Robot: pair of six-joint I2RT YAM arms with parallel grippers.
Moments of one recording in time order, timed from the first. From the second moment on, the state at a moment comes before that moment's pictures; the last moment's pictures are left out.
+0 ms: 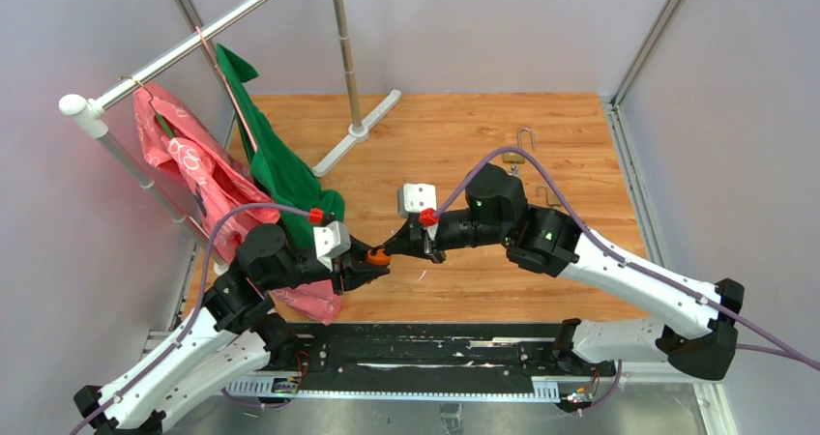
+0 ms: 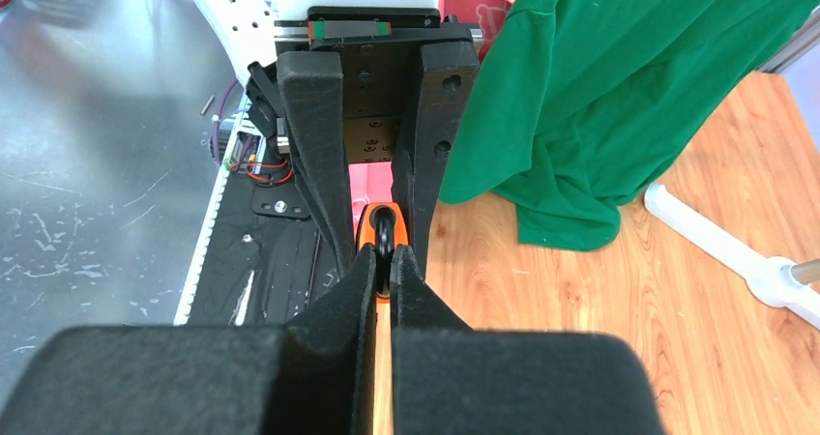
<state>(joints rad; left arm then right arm) -0.76 0.50 0.61 -0.19 0.58 0.02 1.10 1.18 1.26 -0.36 -0.50 -0.28</state>
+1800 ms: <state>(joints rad) -0.72 0.54 0.62 -0.32 0.51 0.21 0.98 1.25 0.85 -0.22 -0.34 -0.28</state>
